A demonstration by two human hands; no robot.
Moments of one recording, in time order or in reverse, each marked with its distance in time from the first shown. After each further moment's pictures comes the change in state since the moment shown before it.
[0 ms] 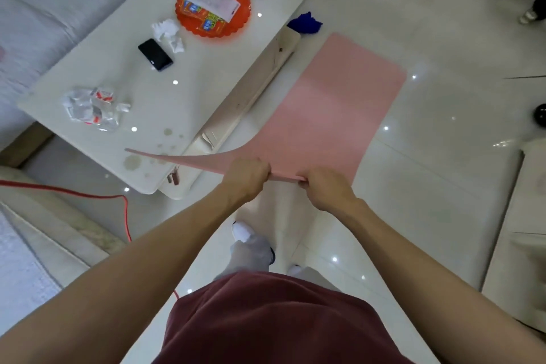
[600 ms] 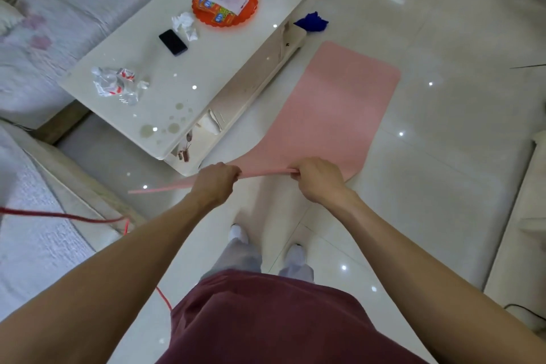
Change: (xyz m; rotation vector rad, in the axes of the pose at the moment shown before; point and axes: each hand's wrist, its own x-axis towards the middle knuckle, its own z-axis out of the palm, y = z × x) left_hand -0.157 0.061 0.083 -0.024 0.085 -0.237; right_hand -0.149 0.023 0.056 0.040 0.103 -0.124
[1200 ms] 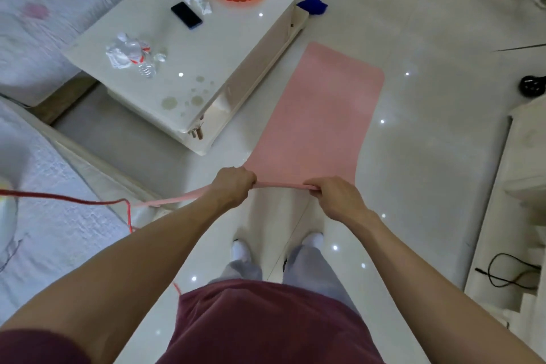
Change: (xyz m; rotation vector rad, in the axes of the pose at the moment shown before) left_hand -0.122 -0.122 0.056 0.113 -0.165 0.210; right_hand -0.105 -0.145 0.114 0.036 -0.051 0.153
